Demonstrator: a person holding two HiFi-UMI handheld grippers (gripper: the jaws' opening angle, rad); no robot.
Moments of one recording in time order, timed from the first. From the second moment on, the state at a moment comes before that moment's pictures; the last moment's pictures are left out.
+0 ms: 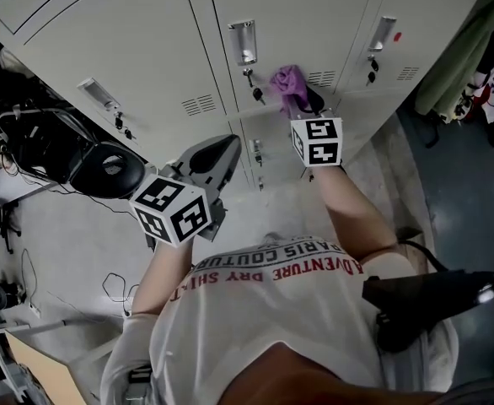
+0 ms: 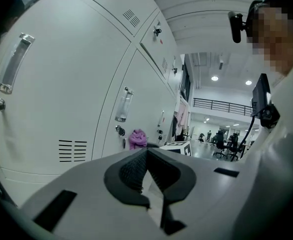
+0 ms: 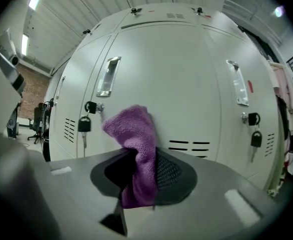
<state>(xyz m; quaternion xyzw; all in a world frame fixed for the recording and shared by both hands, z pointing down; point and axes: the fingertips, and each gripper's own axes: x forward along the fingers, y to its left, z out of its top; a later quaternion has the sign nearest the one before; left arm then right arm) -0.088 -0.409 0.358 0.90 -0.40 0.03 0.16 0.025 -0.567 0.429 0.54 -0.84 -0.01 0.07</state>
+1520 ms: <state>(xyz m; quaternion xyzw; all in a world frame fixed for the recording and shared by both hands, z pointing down) -0.088 -0.064 0.352 0.93 -0.35 0.04 0.12 -0.003 -0.074 0.376 0.31 -0.94 0.08 0.07</state>
